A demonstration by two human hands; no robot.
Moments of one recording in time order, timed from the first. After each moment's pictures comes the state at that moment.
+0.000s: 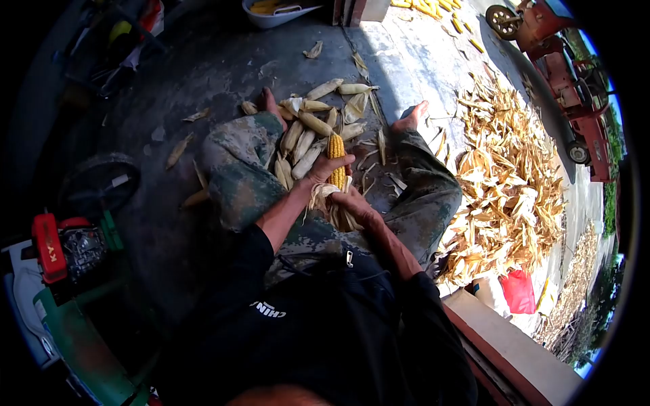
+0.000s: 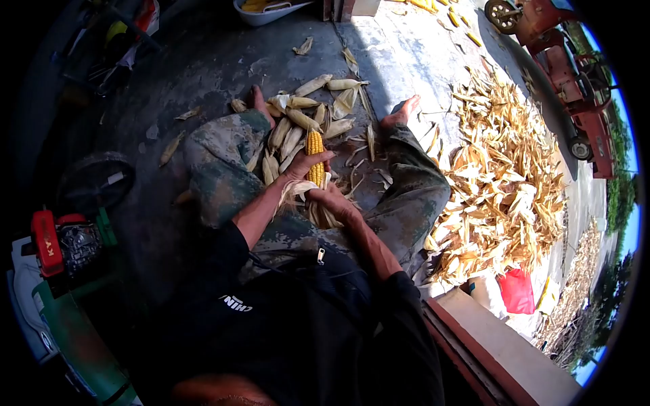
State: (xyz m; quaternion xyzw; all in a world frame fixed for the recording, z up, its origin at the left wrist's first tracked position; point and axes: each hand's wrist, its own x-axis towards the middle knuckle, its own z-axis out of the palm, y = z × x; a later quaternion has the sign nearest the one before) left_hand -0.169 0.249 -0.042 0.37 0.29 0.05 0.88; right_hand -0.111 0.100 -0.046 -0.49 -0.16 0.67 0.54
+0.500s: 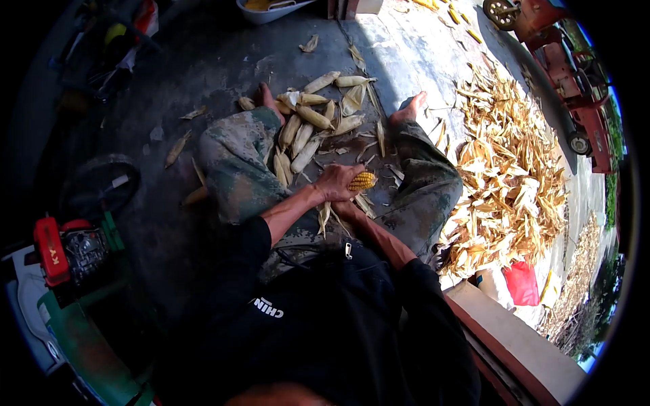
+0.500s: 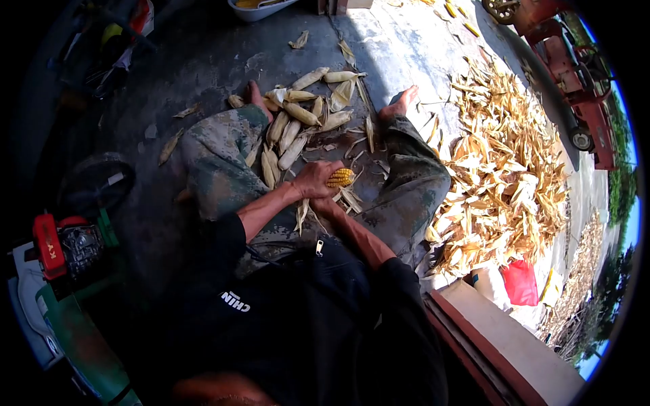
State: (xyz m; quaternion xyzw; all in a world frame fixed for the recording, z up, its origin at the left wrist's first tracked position) left_hand -0.179 0.210 -0.032 0.92 0.04 0.06 0.39; right_hand -0.152 0.079 -0.189 -0.58 -0.50 0.30 0.56
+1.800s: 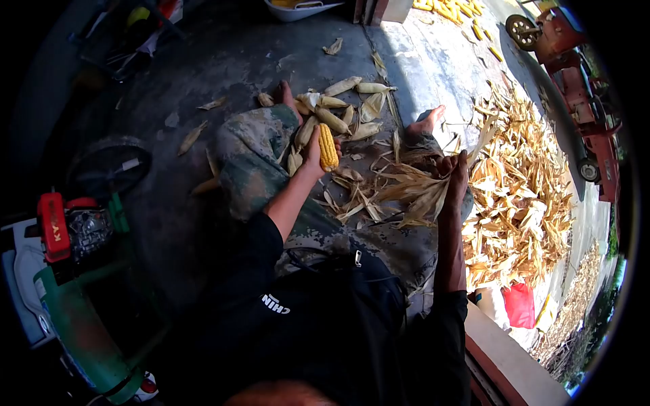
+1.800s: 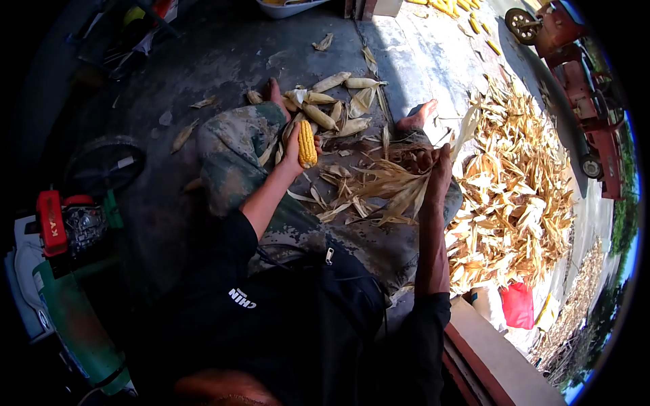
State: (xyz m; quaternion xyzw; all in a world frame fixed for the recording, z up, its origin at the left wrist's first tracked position) left_hand -0.181 0.299 -0.102 0.11 0.36 0.22 0.90; right_hand 0.045 0.056 0.050 -0.50 -0.05 0.35 0.79
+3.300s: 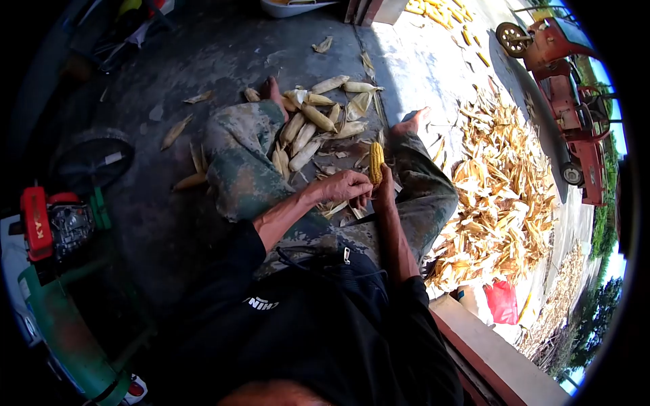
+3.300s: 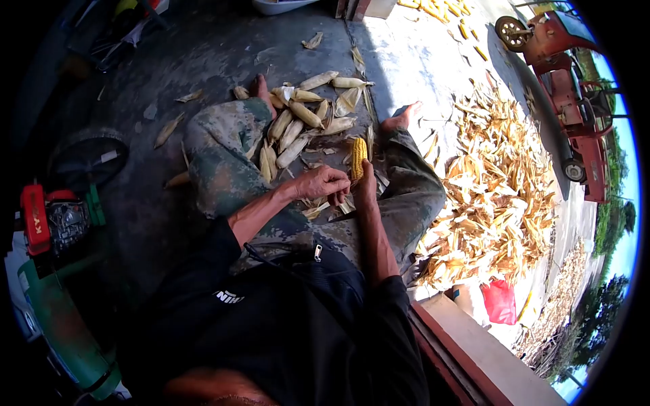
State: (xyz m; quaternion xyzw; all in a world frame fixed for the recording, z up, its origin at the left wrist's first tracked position) left_hand -0.177 0.210 -0.010 0.60 0.10 -0.02 0.79; right_hand -0.047 0.082 -0.065 -0.52 0.07 0.52 0.67
